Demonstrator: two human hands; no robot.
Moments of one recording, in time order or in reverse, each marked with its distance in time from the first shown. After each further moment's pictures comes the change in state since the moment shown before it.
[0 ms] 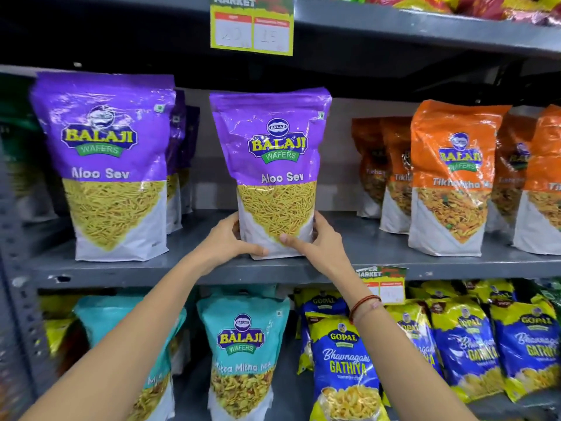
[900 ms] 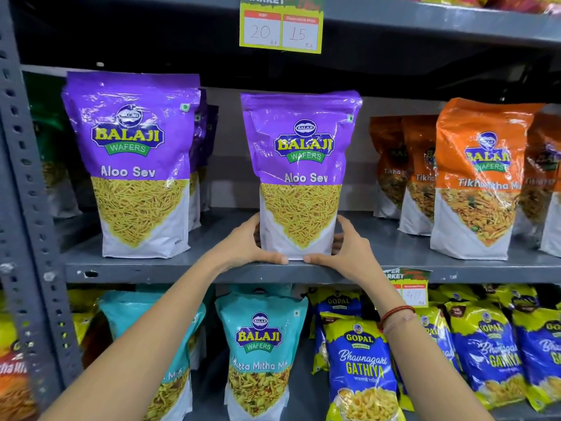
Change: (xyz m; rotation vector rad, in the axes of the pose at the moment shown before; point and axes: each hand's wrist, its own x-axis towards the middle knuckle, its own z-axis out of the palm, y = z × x) left_hand 0.001 -0.012 -0.008 0.113 -0.126 0.060; right_hand -0.010 0.000 -0.010 -0.203 -0.047 0.027
